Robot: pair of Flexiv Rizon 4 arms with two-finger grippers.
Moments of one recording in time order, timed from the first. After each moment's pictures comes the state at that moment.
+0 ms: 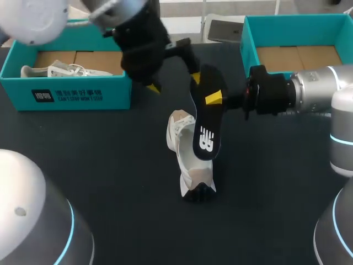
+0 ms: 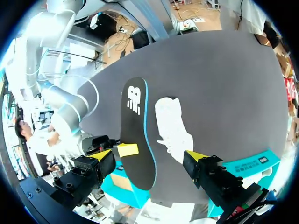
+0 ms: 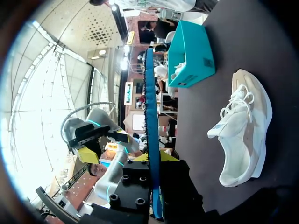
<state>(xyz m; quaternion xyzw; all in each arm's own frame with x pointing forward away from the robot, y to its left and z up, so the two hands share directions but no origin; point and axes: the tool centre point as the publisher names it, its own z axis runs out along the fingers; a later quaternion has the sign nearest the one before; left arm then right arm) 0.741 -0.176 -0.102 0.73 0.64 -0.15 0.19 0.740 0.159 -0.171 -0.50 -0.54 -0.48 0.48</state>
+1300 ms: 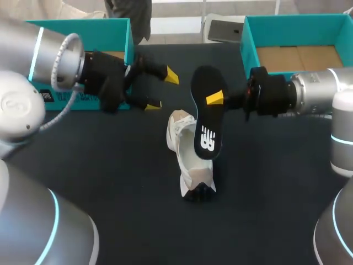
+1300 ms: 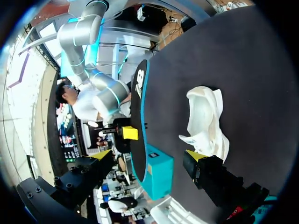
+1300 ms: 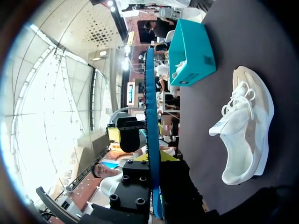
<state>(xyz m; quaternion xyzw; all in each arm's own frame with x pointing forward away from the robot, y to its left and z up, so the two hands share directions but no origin) 0.764 -0.157 -0.150 0.60 0.61 -0.35 0.40 0.738 0.158 -0.170 -0.49 -0.53 -0.48 0.50</state>
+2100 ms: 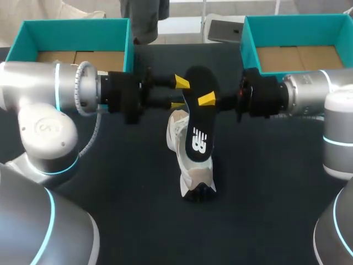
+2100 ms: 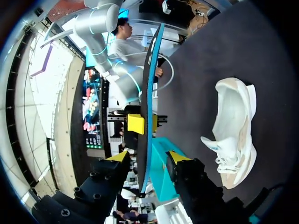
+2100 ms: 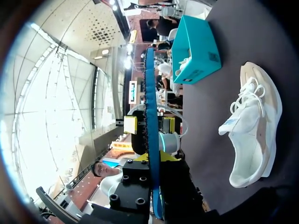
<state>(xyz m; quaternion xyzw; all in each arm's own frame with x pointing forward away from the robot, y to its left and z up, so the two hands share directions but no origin) 0.782 -0.198 -0.168 0.50 0.59 -0.43 0.47 0.731 0.178 -0.165 -0.48 -0.53 -0.48 0.51</state>
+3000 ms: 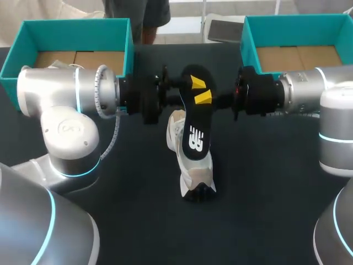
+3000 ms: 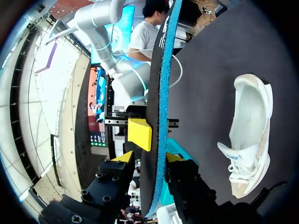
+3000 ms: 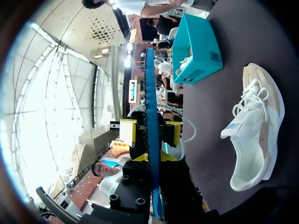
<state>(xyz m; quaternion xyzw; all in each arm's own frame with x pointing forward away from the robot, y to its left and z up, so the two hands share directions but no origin) 0.787 -0.234 -0.169 0.48 0.58 -0.44 0.48 0.736 0.185 -0.165 -0.48 -0.53 -0.48 0.51</state>
